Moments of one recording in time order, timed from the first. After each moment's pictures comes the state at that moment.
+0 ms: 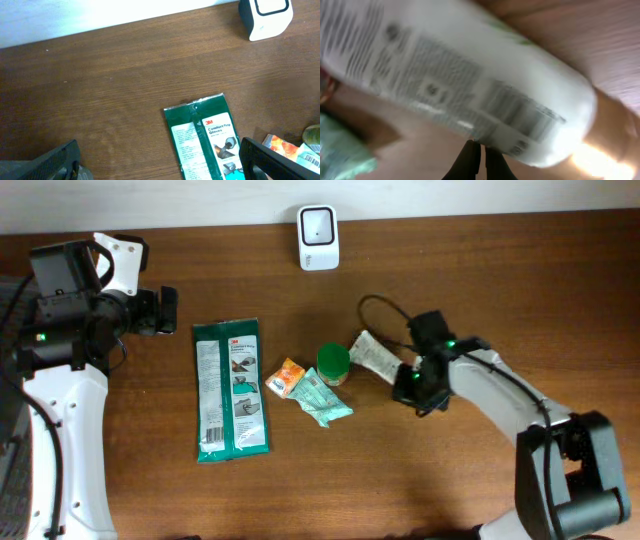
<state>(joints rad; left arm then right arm) 0.16 1.48 1.52 -0.83 0.15 0.29 0.22 1.71 1.03 -0.77 -0.17 0.55</state>
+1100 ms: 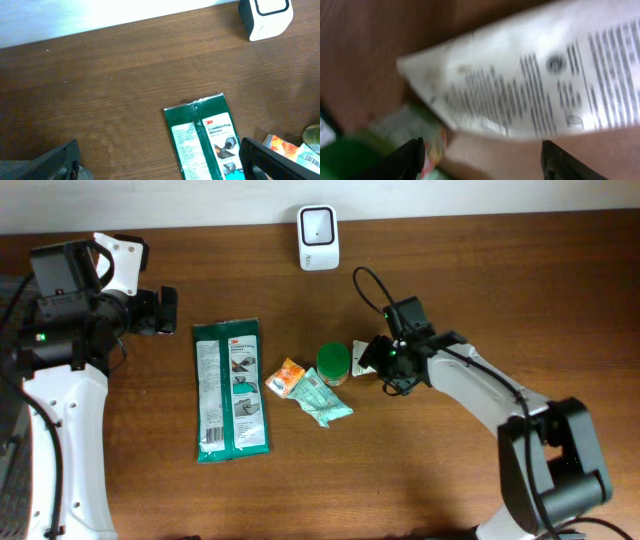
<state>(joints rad) 0.16 1.48 1.52 -0.83 0.15 0.29 0.33 1.78 1.09 -0.50 -0.16 0.94</state>
